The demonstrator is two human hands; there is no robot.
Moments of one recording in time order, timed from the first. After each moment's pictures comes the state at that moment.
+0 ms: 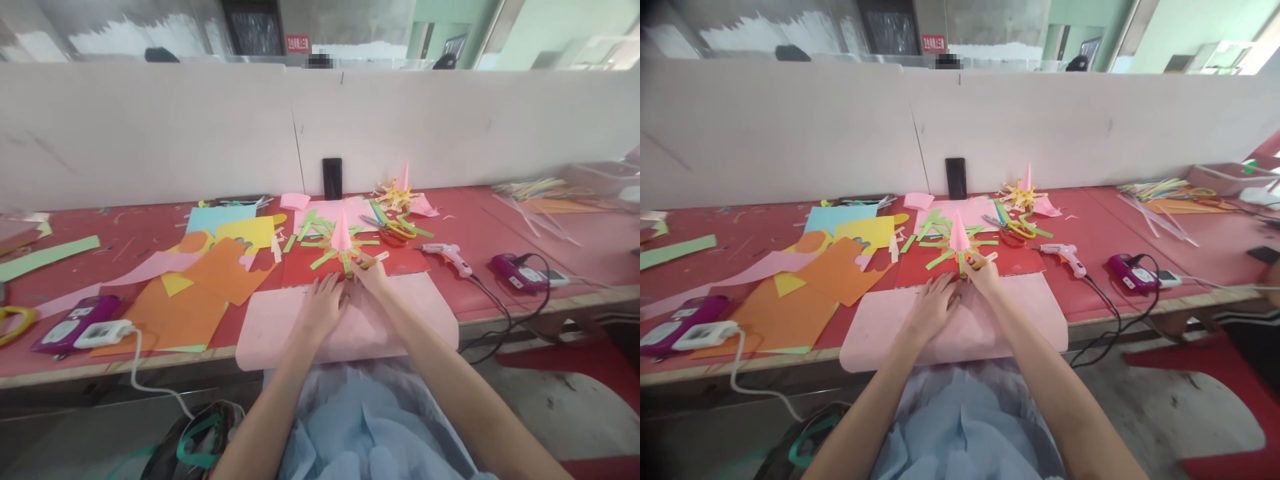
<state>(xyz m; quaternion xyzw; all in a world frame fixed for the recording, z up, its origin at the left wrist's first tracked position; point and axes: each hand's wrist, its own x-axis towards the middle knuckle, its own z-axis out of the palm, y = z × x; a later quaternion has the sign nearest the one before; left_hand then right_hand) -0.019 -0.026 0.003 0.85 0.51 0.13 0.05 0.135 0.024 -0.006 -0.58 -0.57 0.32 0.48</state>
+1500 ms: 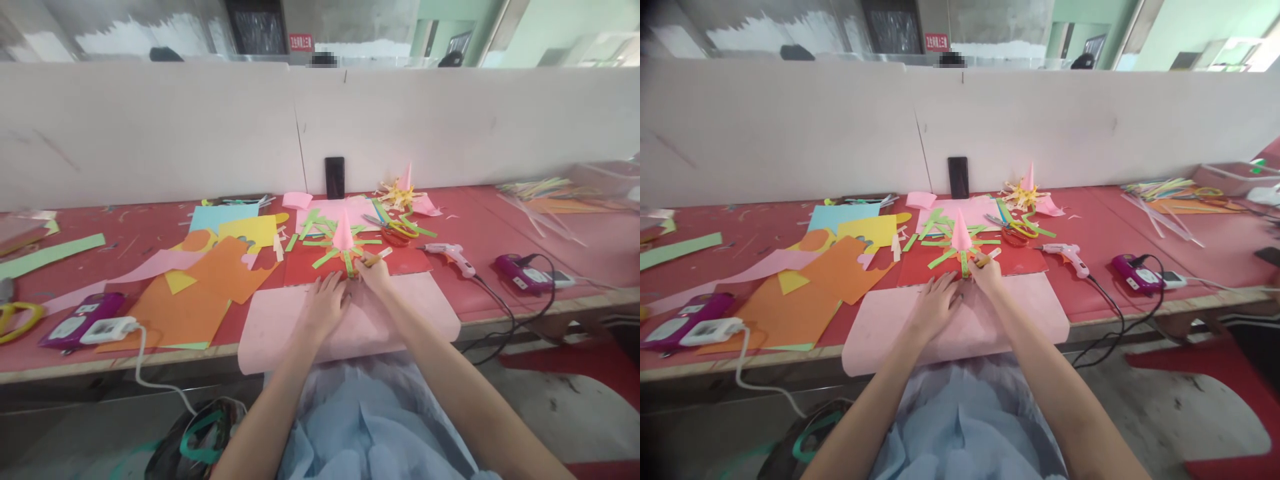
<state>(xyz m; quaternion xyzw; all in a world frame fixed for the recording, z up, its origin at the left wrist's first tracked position) -0.019 -0.026 0.004 0.85 0.51 0.13 0.06 0.134 0.025 -0.004 -0.61 -0.54 0.33 0.47</state>
